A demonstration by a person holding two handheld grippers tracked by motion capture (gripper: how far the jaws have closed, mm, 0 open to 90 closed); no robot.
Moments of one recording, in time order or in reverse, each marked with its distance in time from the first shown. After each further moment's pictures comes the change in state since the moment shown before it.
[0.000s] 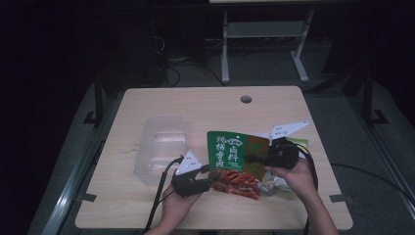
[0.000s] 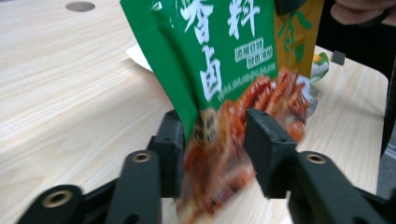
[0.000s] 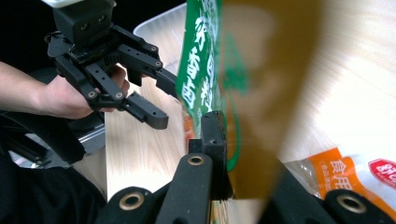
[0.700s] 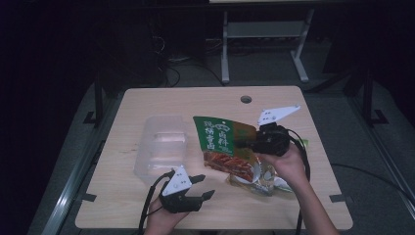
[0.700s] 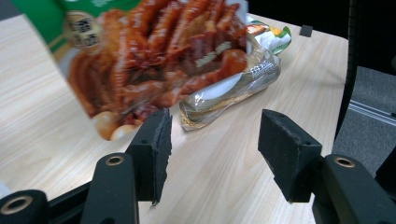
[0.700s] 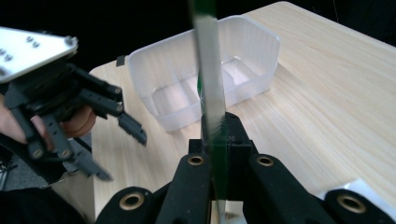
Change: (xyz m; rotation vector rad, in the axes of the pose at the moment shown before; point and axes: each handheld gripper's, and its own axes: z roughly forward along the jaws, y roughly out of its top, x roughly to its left) left arm -0.015 -0.016 -0.034 0.001 -0.054 0.122; right arm 0.021 0.061 0.008 -0.003 -0.095 -0.092
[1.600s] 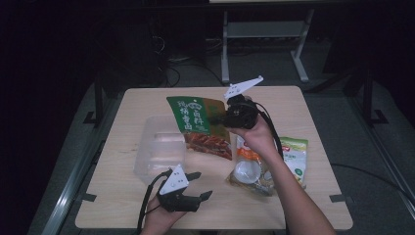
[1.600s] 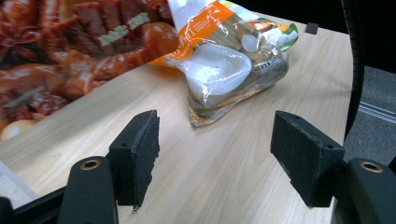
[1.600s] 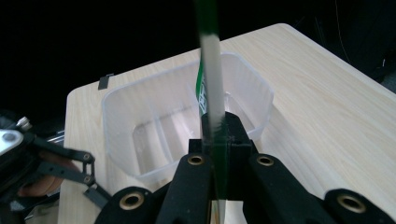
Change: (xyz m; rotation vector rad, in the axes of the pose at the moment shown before) left arm 0.008 -0.006 0.001 -0.013 0.005 -0.006; right arm -0.020 0.072 0.055 0.033 0.006 -0.046
